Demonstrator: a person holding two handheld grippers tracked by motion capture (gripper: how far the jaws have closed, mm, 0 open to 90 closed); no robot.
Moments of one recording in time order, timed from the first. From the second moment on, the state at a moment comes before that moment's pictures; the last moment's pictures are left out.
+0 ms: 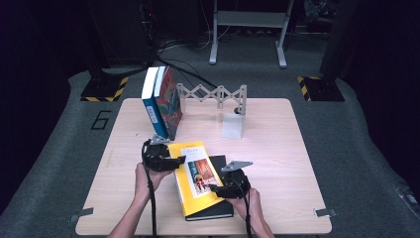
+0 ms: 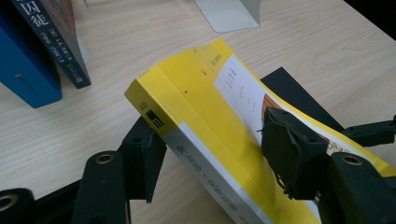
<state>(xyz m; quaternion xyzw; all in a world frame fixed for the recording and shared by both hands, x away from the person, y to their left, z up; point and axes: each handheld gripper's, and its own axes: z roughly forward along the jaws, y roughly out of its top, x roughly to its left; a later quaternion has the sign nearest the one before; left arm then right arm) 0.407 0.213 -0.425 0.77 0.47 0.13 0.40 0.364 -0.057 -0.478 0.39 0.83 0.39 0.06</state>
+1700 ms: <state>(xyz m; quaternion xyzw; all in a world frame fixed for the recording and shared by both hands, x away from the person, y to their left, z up) 0.414 0.205 -0.401 0.82 0.42 0.12 0.36 0.367 -0.053 -0.483 0.39 0.82 0.42 0.05</state>
